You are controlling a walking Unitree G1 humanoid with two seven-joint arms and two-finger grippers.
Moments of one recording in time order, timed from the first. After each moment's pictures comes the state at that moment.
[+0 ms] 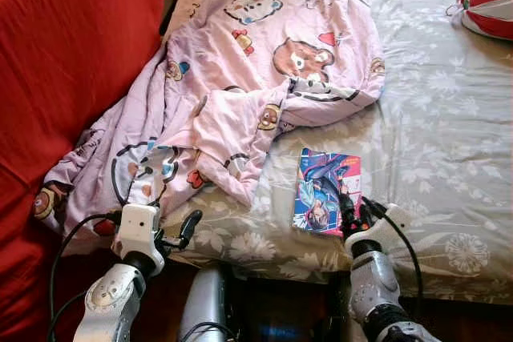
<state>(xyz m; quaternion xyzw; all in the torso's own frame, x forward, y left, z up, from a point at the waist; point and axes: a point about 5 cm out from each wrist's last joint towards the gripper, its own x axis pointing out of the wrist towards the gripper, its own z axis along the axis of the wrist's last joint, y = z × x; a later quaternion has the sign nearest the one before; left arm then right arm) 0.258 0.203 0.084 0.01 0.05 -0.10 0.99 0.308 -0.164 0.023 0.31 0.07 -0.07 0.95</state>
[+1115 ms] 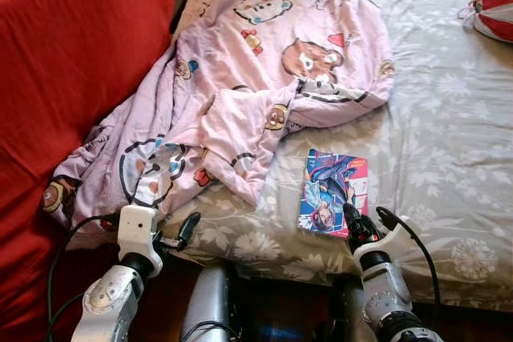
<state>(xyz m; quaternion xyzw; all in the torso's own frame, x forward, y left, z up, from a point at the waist) 0.258 0.206 0.084 0.01 0.05 -0.10 0.99 0.295 -0.175 0.009 0.37 0.09 -0.03 0.92</state>
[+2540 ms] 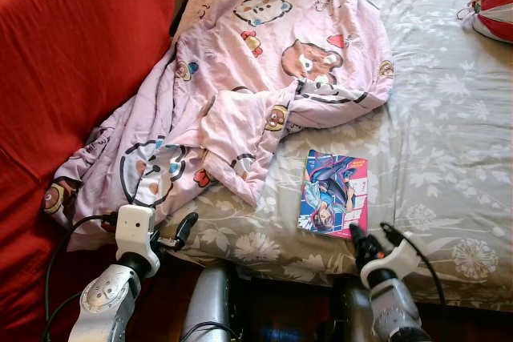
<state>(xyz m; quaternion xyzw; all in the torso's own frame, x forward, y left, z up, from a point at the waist) 0.258 0.210 0.081 0.01 0.06 -0.10 0.99 0.271 -0.186 -0.016 0.35 0.15 -0.06 0.92</state>
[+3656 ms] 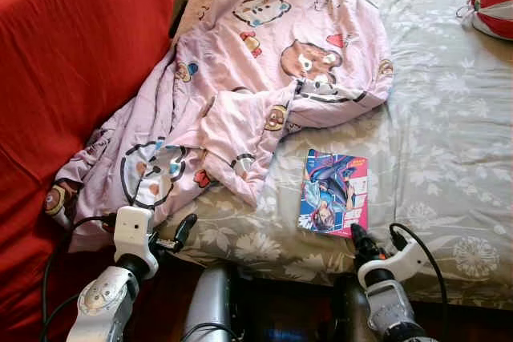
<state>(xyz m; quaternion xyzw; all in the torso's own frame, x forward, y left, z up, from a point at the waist) 0.255 0.212 0.082 0.02 0.05 -0.10 0.99 0.277 -0.179 -0.014 0.46 0.14 -0.09 0.87</state>
